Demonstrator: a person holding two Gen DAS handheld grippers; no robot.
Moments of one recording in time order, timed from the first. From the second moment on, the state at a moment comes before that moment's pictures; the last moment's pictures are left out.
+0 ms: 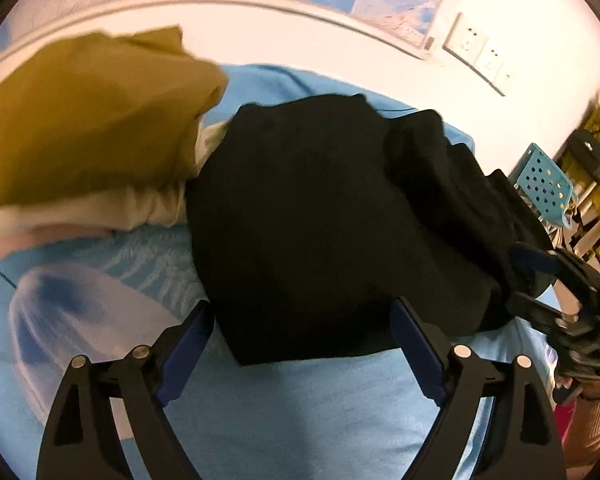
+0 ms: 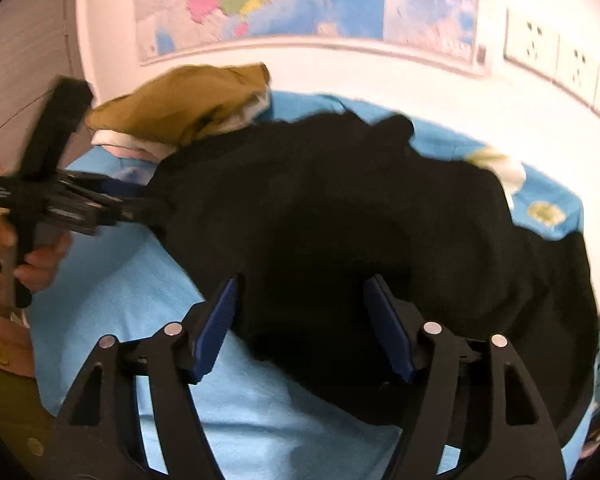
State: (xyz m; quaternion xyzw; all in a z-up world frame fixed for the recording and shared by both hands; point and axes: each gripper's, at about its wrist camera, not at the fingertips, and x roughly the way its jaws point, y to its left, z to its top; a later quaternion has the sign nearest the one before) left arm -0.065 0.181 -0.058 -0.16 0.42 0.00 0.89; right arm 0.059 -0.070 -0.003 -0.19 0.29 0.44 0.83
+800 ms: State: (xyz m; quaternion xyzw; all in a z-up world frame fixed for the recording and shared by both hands) left arm -0.095 0.164 -0.061 -0.17 0.42 -0.05 0.89; right arm 0.032 -0.016 -0.062 -0.41 0.20 0.38 0.81
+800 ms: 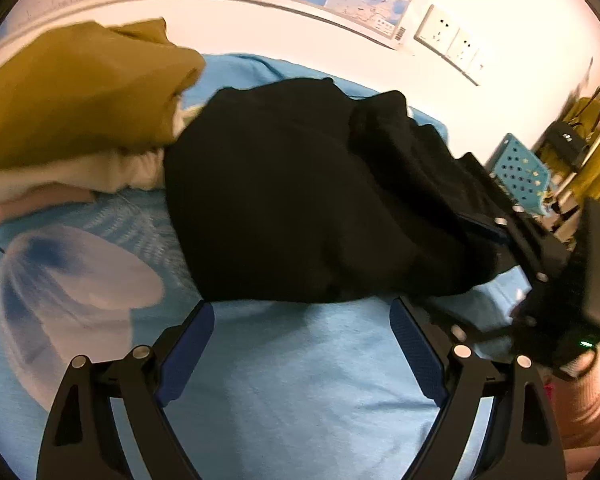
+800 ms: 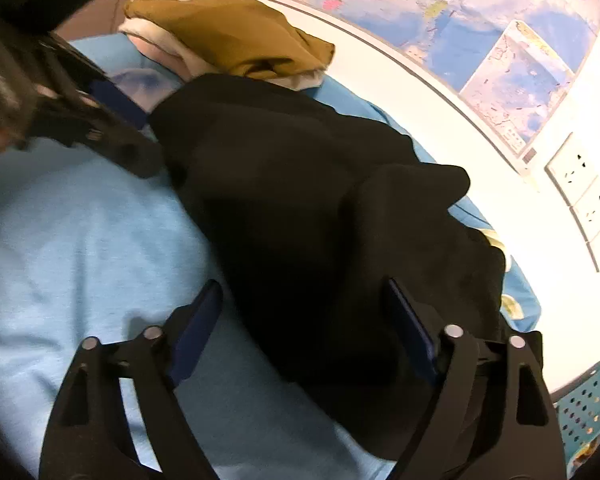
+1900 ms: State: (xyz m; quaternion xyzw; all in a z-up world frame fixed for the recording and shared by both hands) left arm 0.009 0.169 -0.078 -0.36 0.41 -0.09 0.83; right arm 0.071 -0.126 -0.007 0.02 0.37 0.51 0.77
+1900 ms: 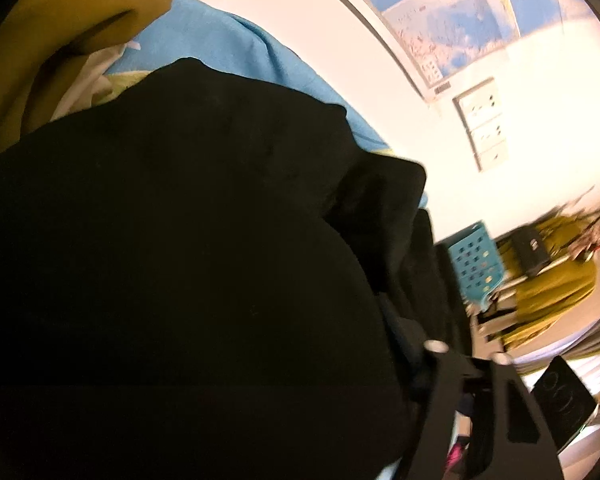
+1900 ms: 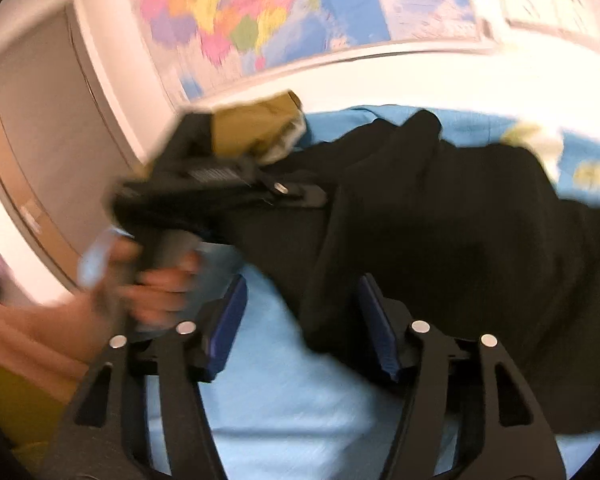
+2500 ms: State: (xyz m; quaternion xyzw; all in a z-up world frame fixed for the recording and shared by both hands) left arm 0.012 0.169 -0.081 -0.34 0.43 -0.10 0.83; right arm 0.113 -0.234 -0.045 0.27 0.43 0.26 0.82
